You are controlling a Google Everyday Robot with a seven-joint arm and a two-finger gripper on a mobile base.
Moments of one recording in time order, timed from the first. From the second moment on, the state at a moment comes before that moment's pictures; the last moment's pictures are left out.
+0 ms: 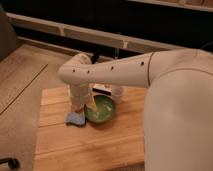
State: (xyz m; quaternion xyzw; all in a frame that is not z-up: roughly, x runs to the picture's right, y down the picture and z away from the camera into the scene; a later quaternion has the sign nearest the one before) arm -0.108 0.103 0.702 -0.26 0.23 0.64 0.68
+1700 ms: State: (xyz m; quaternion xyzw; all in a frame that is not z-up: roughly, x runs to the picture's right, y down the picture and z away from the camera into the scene) arm -0.108 0.103 0.703 -0.26 0.23 0.64 0.68
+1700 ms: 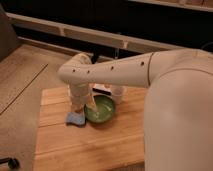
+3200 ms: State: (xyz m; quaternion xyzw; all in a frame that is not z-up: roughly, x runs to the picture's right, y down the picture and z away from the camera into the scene) arm -0.107 0.036 0.765 -0.21 0.16 0.57 0.78
